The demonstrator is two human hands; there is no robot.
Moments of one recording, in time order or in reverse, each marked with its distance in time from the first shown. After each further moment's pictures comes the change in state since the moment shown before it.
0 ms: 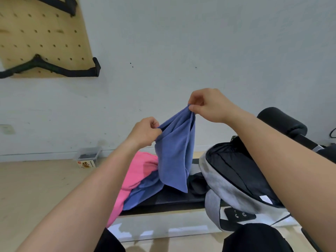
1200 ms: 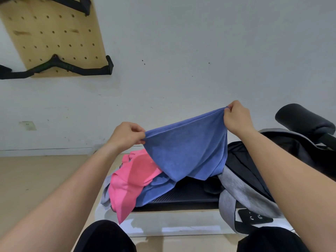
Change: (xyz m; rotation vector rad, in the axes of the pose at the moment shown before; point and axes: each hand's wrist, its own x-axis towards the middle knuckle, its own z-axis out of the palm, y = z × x) left_hand -0.012 -0.064 -0.058 -0.148 0.056 -0.133; right_hand -0.008 0.066 0.055 0.176 0.324 0.522
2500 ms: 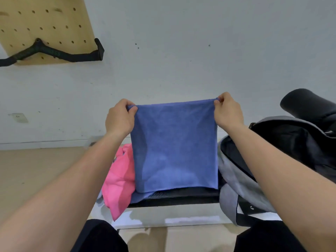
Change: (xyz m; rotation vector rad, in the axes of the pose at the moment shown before) left_hand 0.055 -0.012 0.022 0.329 0.430 0.163; right_hand 0.015 0.021 0.051 -0.035 0.016 0.006
